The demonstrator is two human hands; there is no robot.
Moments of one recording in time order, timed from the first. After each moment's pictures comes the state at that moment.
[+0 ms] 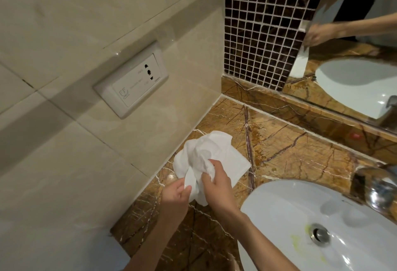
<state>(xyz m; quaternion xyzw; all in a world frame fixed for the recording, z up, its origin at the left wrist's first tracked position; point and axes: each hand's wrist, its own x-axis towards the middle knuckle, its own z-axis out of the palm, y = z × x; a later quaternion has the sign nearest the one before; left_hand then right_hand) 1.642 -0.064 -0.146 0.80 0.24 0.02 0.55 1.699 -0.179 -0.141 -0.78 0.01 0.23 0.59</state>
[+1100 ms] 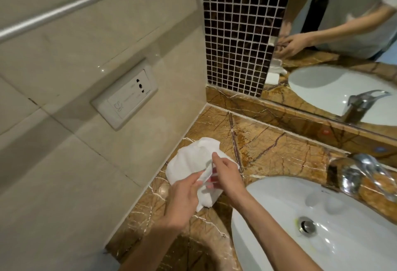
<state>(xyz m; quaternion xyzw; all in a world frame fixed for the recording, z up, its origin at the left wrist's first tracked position) 1.658 -0.086 -0.112 0.90 0.10 0.01 0.43 1.730 -0.206 -0.115 -0.68 0.13 0.23 0.68</state>
